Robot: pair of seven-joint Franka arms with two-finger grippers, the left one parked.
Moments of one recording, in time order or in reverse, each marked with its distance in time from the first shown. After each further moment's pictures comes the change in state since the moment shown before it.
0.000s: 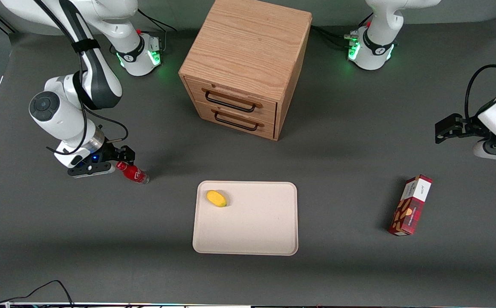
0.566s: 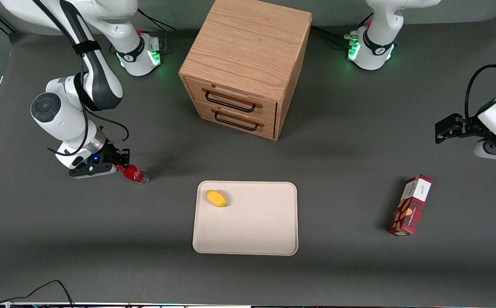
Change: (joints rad) arm 0.000 0.004 0.000 -0.001 0.000 0.008 0.000
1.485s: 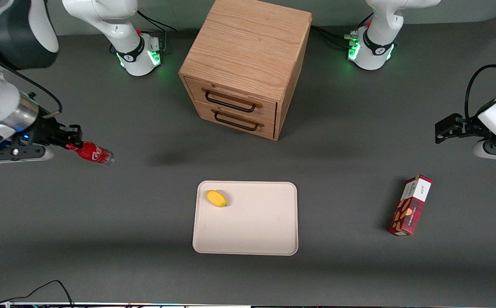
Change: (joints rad) arm -0.014 -0.056 -0.006 0.596 0.023 -0.758 0.041
